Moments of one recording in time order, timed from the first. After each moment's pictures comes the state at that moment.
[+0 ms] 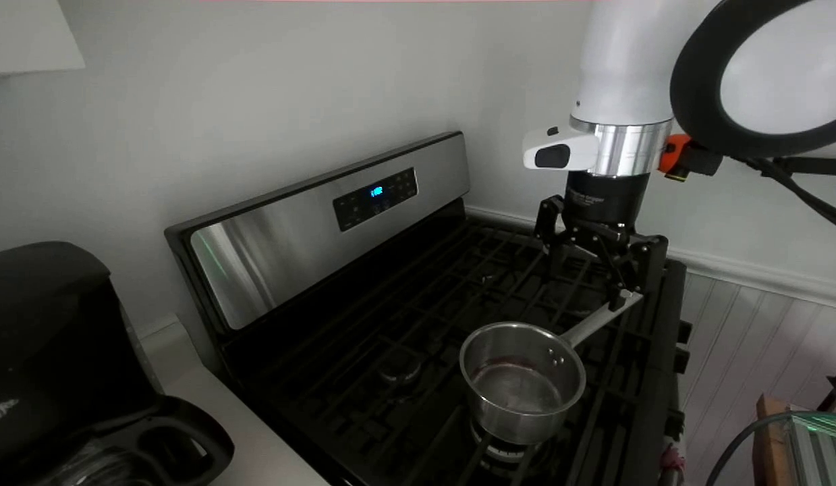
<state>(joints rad) 0.03 -0.52 -0.19 -2.73 -0.25 2.26 -1.13</state>
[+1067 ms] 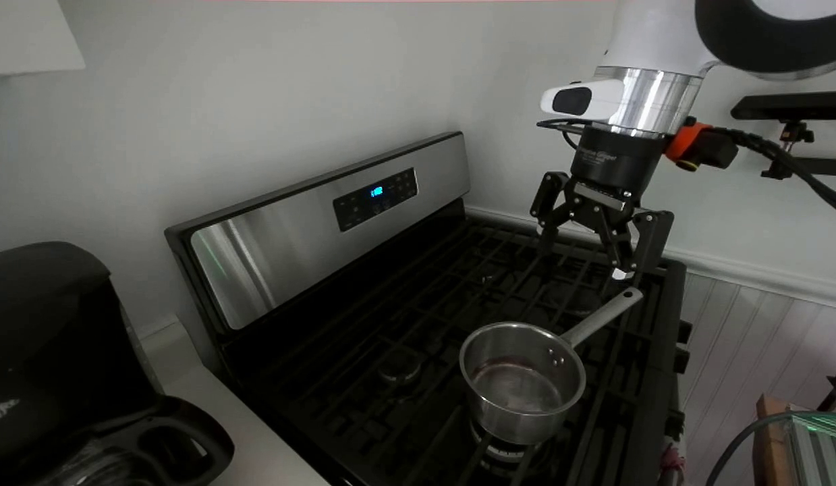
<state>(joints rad) 0.05 -0.61 -0.24 -2.73 0.00 2.26 -1.24</state>
